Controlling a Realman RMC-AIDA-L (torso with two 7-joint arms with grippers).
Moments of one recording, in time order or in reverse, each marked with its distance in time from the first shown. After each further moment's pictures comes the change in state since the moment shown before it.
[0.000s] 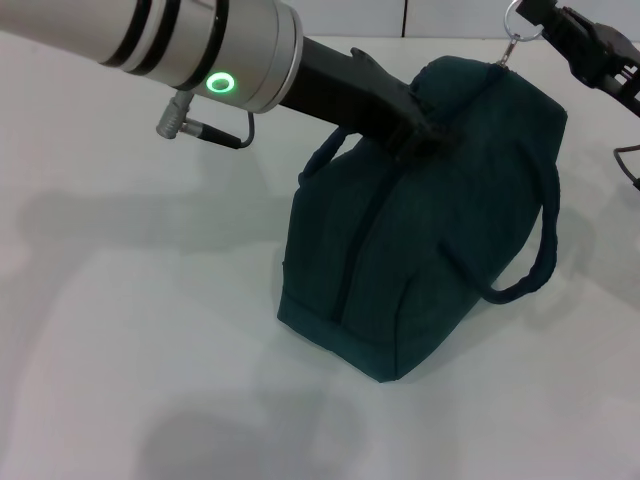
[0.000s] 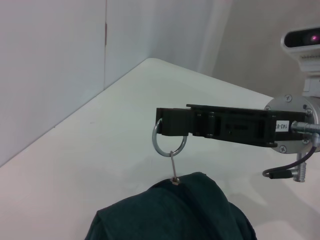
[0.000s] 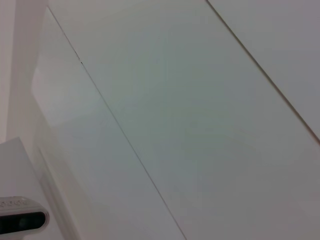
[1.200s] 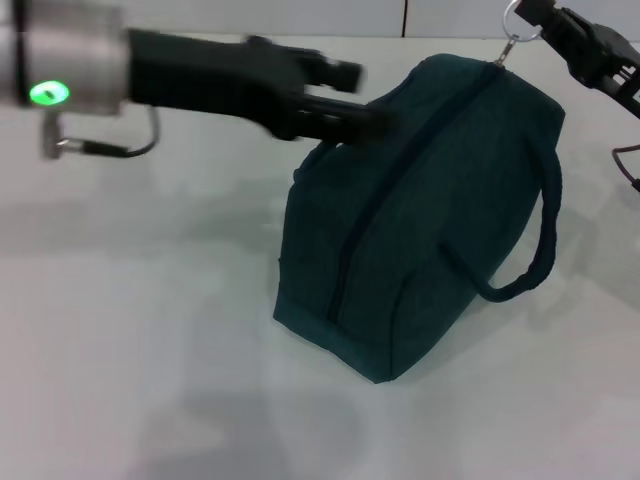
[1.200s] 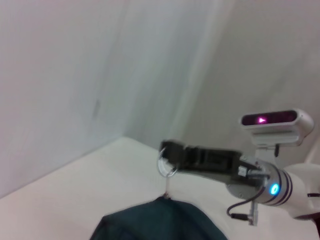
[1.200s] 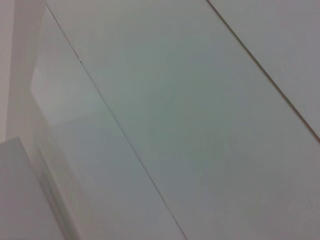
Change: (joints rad) left arm 0.081 0.004 -0.397 -0.249 -0.311 0.218 0.369; right arm 0.001 0.001 0.000 0.000 -0.001 0.003 0.002
